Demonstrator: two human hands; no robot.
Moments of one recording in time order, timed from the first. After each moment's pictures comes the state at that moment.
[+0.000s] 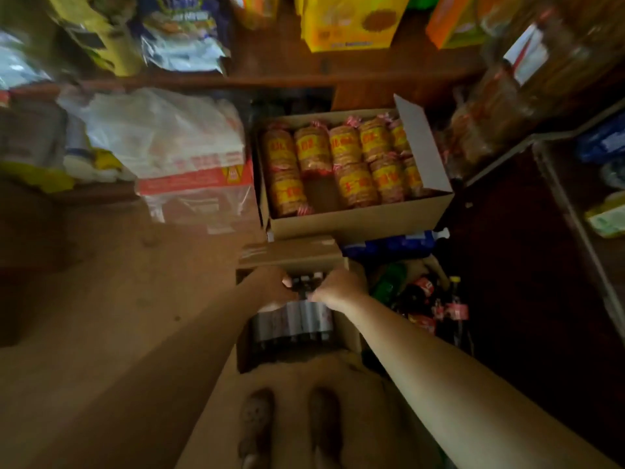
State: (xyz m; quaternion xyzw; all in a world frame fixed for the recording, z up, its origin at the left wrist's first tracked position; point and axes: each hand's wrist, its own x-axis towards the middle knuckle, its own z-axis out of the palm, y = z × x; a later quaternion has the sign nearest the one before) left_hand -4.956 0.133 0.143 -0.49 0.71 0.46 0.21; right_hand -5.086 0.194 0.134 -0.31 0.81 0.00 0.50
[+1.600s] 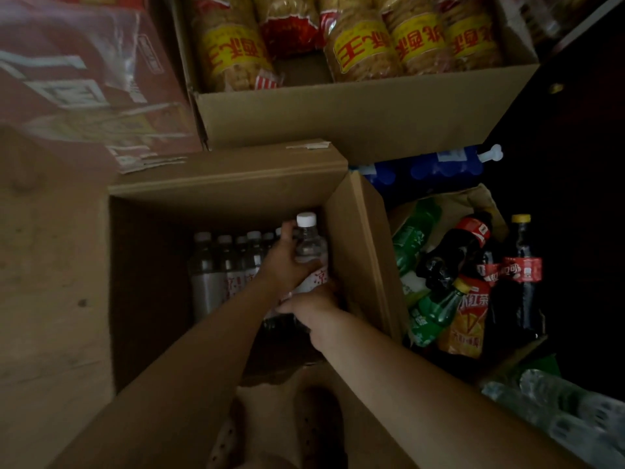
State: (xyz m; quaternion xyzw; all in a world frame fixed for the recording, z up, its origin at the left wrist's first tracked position) left_hand -5.029 0.182 -0.214 -0.49 0.60 0.63 -0.07; right_hand -5.078 0.268 -0.202 0.01 0.78 -0.23 0.58
